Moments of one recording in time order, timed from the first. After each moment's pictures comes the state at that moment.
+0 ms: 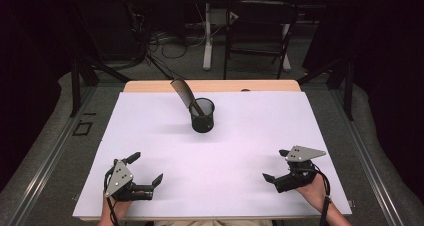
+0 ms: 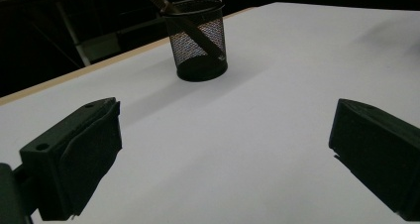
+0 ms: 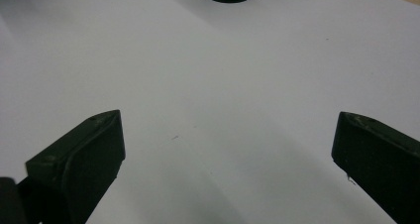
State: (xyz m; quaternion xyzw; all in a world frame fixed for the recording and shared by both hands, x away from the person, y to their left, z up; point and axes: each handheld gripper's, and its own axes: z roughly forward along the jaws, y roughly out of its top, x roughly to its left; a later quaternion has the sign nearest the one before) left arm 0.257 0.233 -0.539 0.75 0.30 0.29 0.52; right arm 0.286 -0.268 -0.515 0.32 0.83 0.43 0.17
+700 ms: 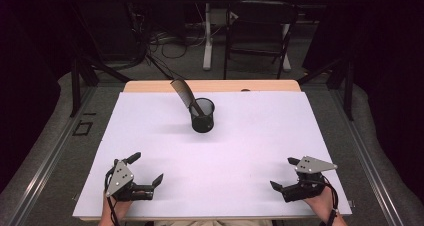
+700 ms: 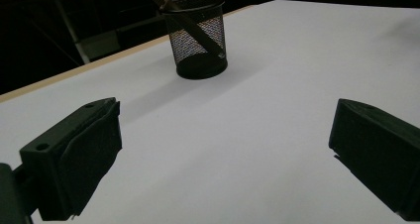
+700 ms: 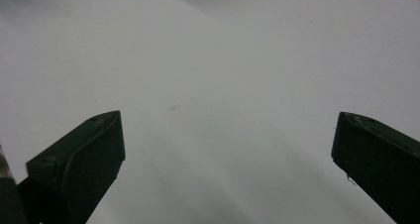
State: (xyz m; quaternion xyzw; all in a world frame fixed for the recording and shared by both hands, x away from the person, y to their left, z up) left arm 0.257 0.232 -0.540 0.75 0.30 0.28 0.52; right arm 0.261 -0.287 -0.525 0.33 0.81 0.44 0.19
